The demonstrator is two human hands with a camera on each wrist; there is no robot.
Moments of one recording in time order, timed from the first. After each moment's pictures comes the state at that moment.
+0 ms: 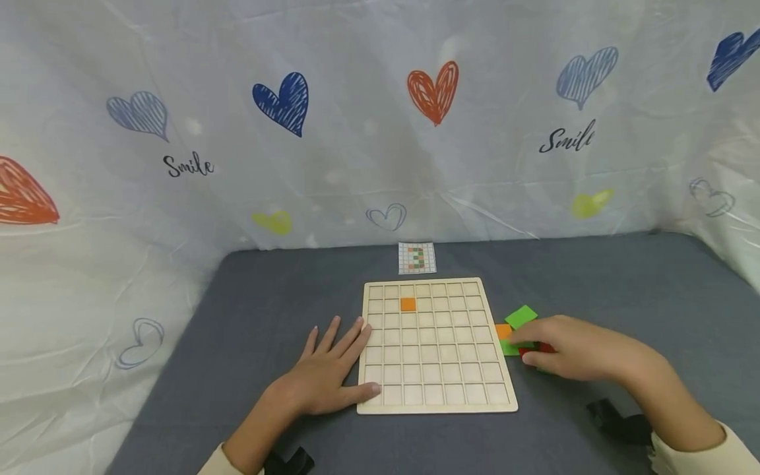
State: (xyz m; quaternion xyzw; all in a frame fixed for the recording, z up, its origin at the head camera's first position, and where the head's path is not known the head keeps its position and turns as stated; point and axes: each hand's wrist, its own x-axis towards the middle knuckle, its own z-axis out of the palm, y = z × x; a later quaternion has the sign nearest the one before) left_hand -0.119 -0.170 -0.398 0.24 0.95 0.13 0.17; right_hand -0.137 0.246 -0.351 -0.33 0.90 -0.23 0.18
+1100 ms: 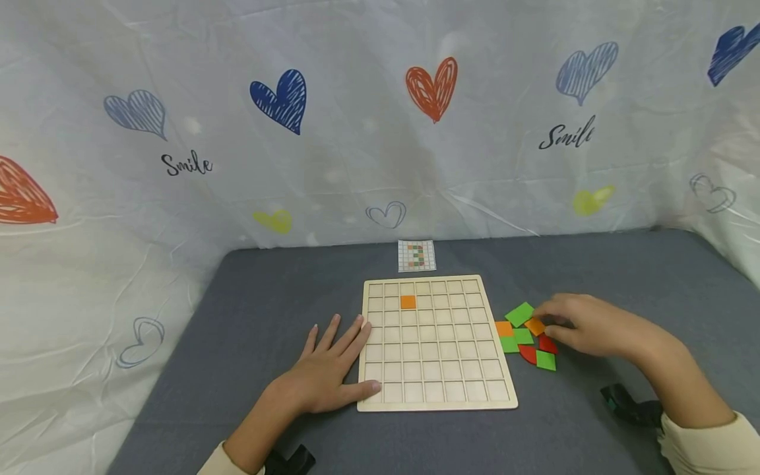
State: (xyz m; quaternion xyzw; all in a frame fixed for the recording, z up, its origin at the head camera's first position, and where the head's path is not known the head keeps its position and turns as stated) left_hand -0.118 -0.169 -0.399 0.23 0.95 0.12 0.17; right_hand -0.158 0.277 -0.361 -0.29 0.93 -0.18 0.11
